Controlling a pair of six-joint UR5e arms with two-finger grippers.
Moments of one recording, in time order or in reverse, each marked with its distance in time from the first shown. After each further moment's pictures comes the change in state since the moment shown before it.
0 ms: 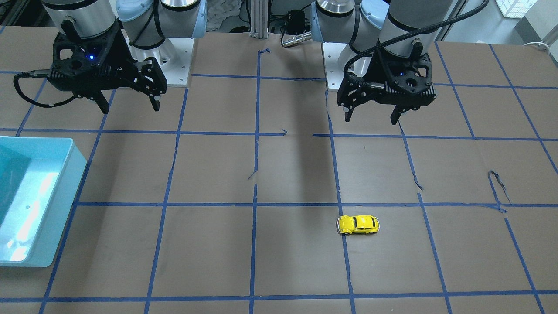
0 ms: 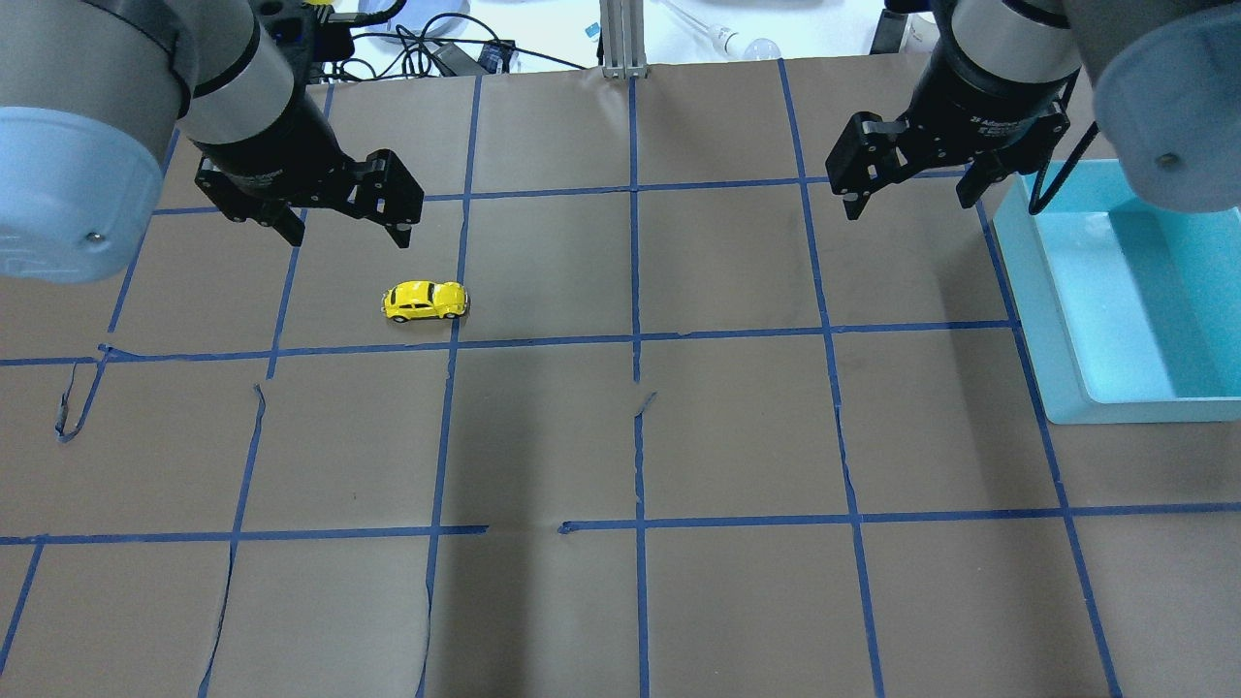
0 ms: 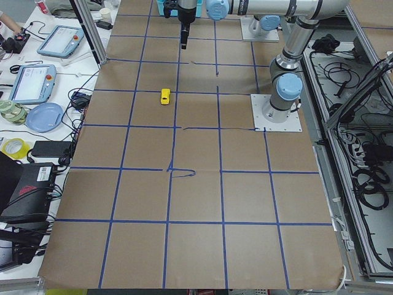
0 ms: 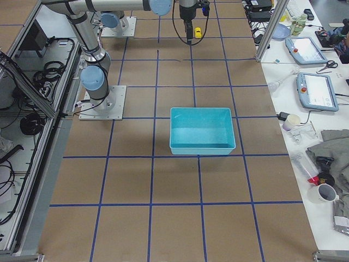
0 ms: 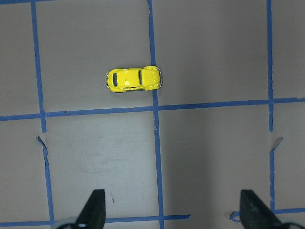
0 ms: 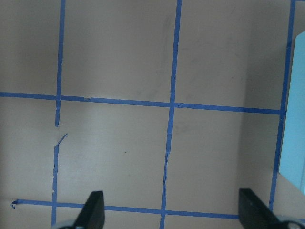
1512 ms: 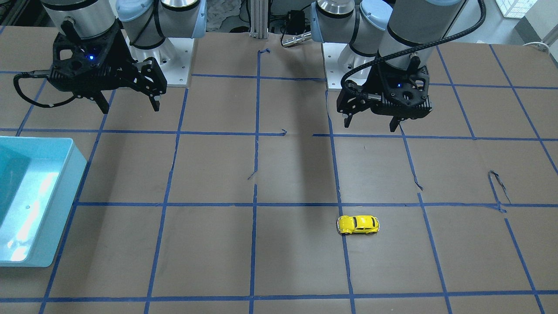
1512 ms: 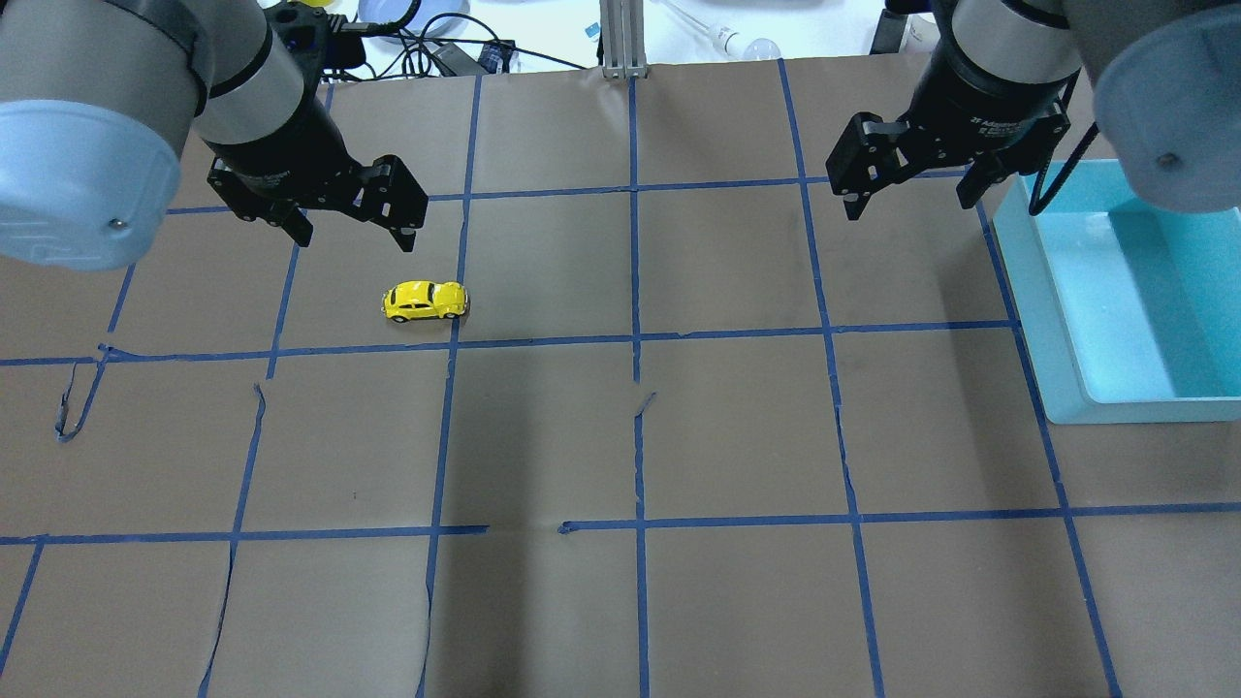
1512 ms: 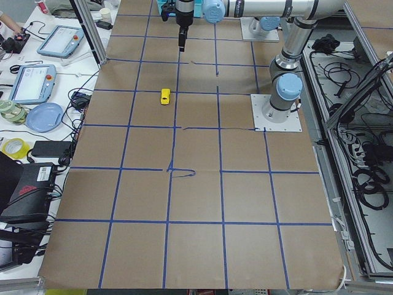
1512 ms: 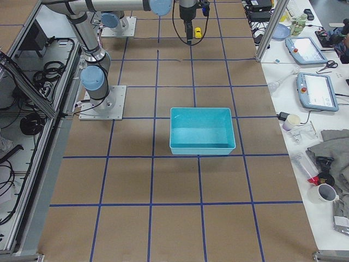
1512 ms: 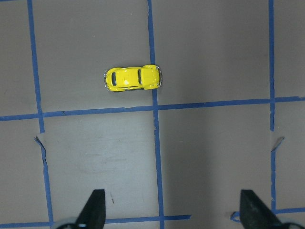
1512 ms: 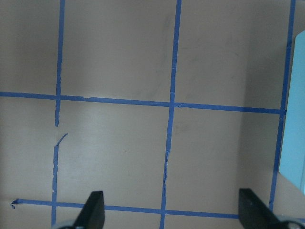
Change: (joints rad) left arm 0.007 -0.029 0.004 0.004 -0.002 0.071; right arm -0.001 0.000 0.002 0.001 0.000 0.000
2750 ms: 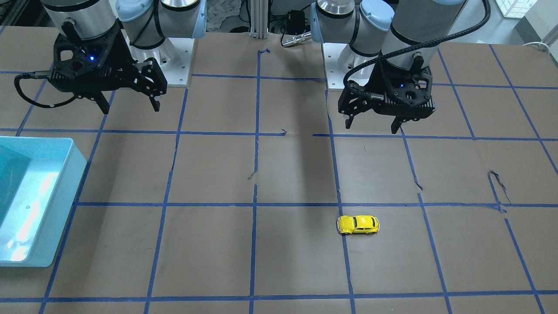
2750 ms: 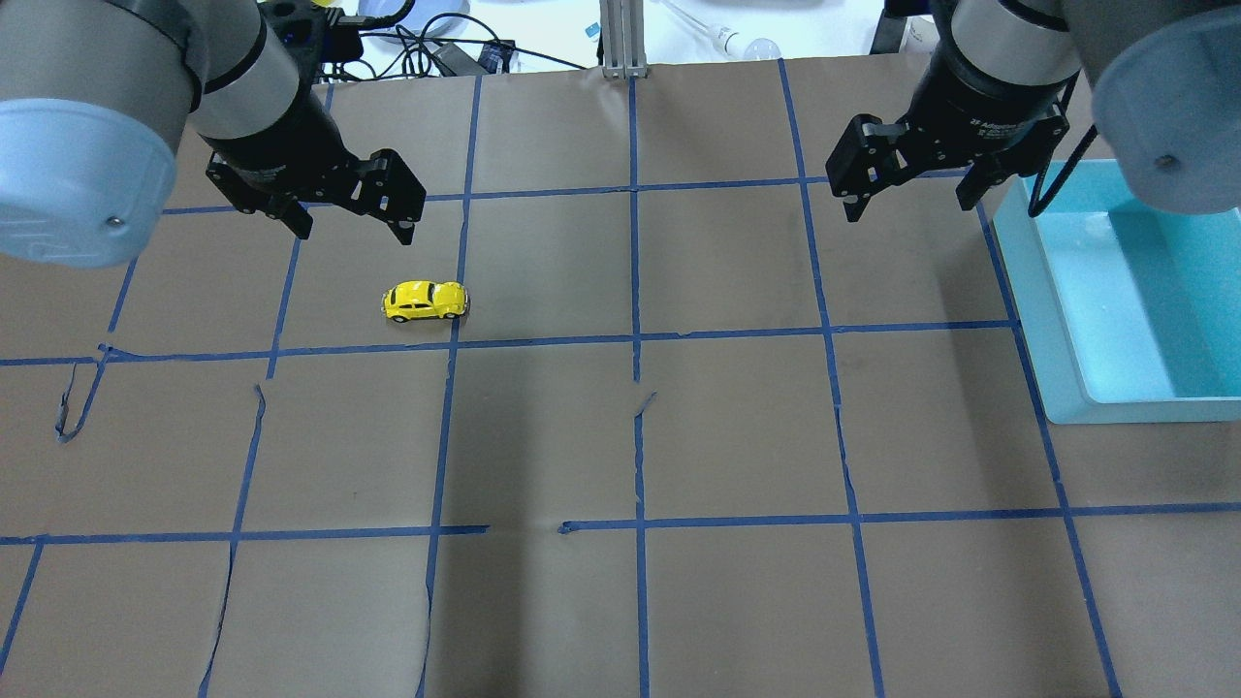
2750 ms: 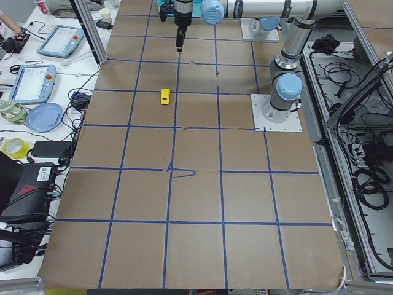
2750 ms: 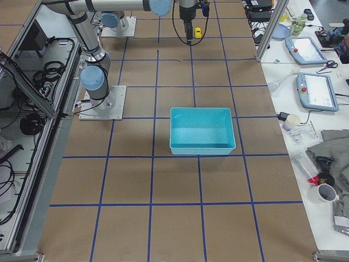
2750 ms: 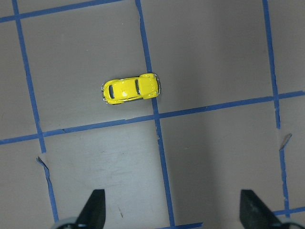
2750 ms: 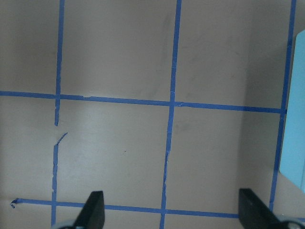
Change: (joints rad) left arm 0.007 0.008 0.001 0.008 -0.014 -0.019; right arm 0.000 0.000 0.002 0.000 0.000 0.000
